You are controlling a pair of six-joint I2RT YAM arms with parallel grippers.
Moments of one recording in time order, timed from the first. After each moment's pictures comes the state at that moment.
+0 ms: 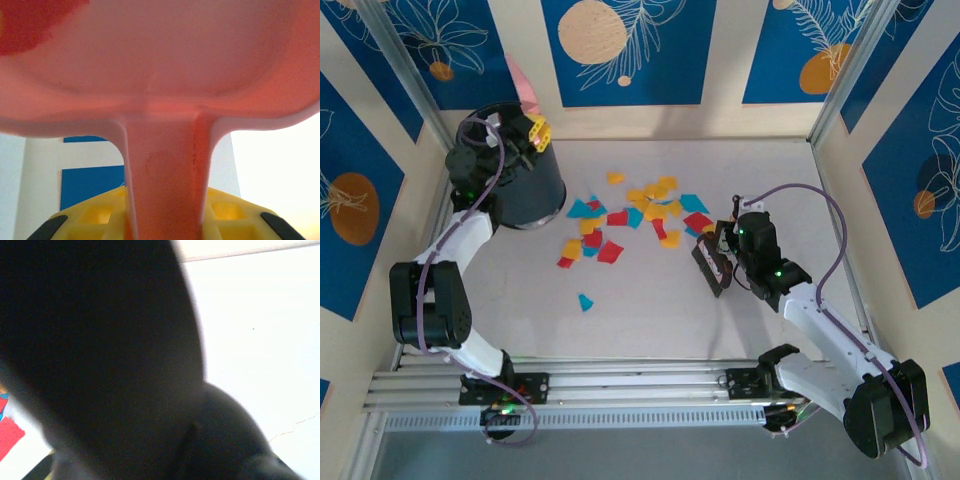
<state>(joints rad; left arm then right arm) 0.01 1.58 1.10 0.87 0.78 -1.92 0.39 0.97 0.65 -0.21 0.24 0.32</state>
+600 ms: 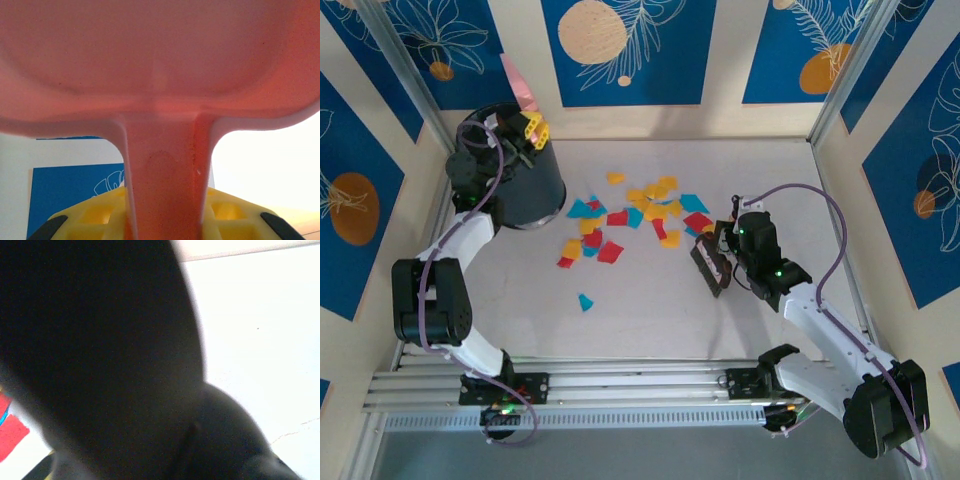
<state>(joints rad) 0.01 1.60 1.08 0.98 0.76 -2.04 0.39 0.97 0.65 -0.21 0.21 0.32</state>
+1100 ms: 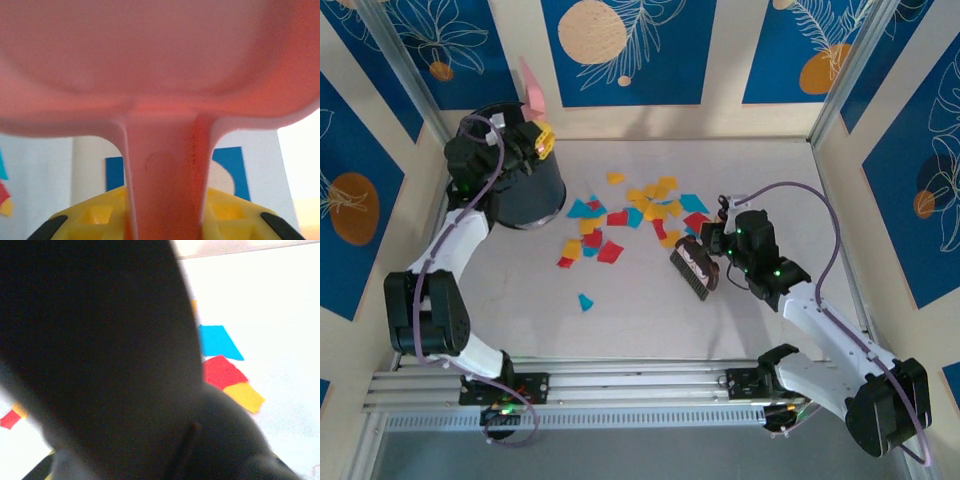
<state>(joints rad) 0.01 1.52 1.16 0.48 0.87 -1.56 0.43 0.97 0.67 -0.19 0.04 0.34</state>
